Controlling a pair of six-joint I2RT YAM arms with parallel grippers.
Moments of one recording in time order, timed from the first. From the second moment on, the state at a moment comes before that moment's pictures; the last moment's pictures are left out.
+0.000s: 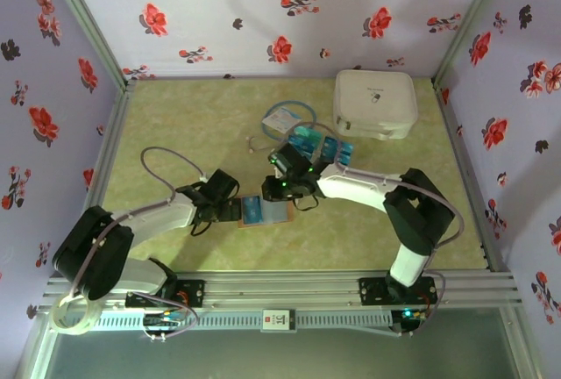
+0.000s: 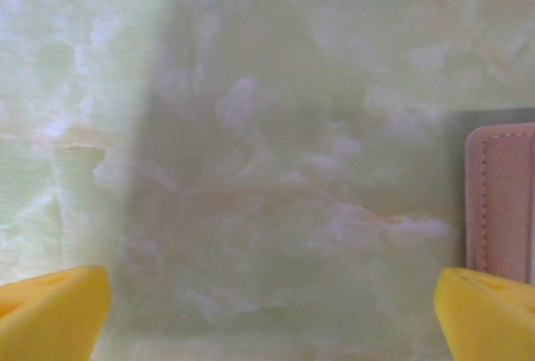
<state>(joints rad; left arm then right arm) -0.68 1.36 0.61 -0.48 -0.26 -0.64 0.86 1.72 1.10 -0.37 -0.21 0.67</state>
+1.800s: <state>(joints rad) -0.87 1.36 0.56 -0.23 -0.18 -0.72 0.81 1.86 1.06 -0.25 -0.32 0.66</state>
